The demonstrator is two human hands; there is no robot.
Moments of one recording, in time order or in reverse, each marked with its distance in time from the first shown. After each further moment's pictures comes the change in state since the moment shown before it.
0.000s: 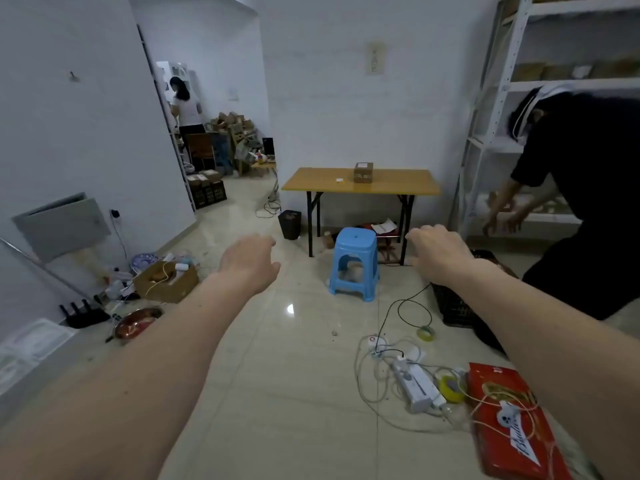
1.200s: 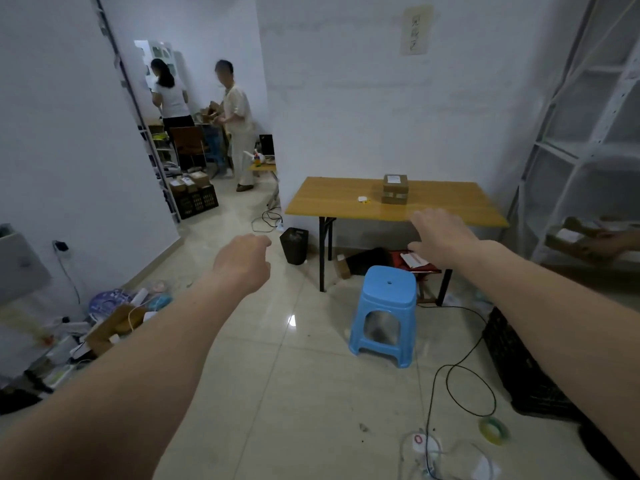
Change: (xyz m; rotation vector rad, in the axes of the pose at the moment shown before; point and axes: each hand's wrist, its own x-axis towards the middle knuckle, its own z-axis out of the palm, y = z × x) left_hand 0.579 -0.145 0.124 0.022 -0.084 -0.036; right_hand 0.606 -0.051 0.108 0.028 -0.039 -0.038
